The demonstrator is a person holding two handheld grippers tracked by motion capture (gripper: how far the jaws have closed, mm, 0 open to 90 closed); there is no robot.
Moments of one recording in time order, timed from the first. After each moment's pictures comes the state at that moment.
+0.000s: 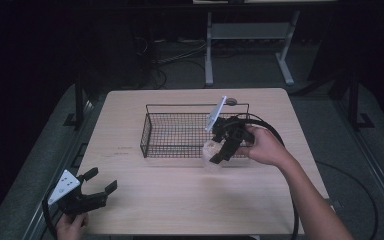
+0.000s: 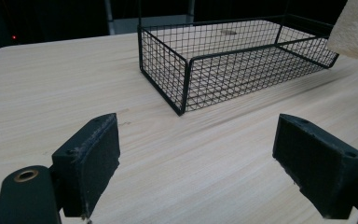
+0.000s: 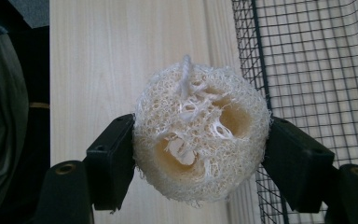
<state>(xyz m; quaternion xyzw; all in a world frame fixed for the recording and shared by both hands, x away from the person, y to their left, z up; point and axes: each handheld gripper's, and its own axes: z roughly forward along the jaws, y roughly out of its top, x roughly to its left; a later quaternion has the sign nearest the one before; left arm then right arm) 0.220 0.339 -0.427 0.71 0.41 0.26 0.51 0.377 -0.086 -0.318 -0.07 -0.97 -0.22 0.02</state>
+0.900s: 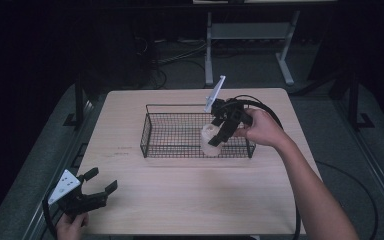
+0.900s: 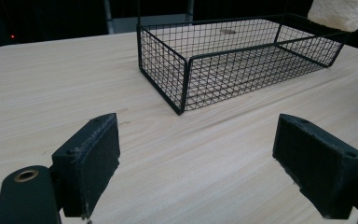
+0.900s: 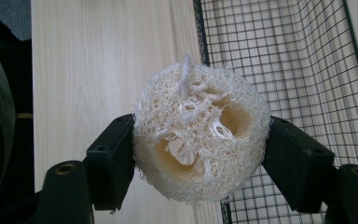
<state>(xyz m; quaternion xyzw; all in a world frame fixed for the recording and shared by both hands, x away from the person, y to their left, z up) 0.221 0.338 -0.427 0.71 0.41 0.26 0.51 0.412 -0.085 -0.292 -0.08 -0.97 -0.22 0.01</state>
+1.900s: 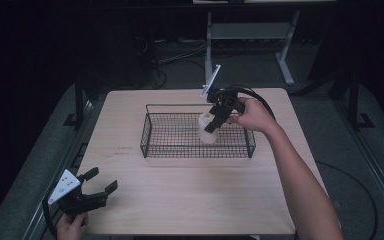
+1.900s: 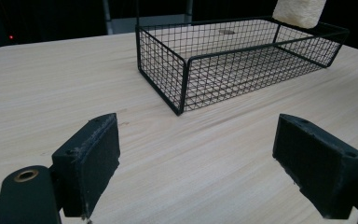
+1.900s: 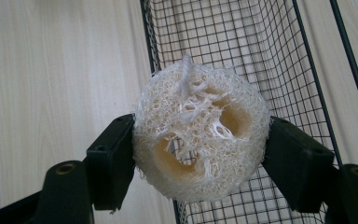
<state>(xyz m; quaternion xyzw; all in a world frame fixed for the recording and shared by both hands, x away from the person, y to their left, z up) 0.221 0.338 -0.427 0.71 0.41 0.26 0.51 0.460 -0.077 -0.300 -0.12 -0.97 -0.22 0.01</state>
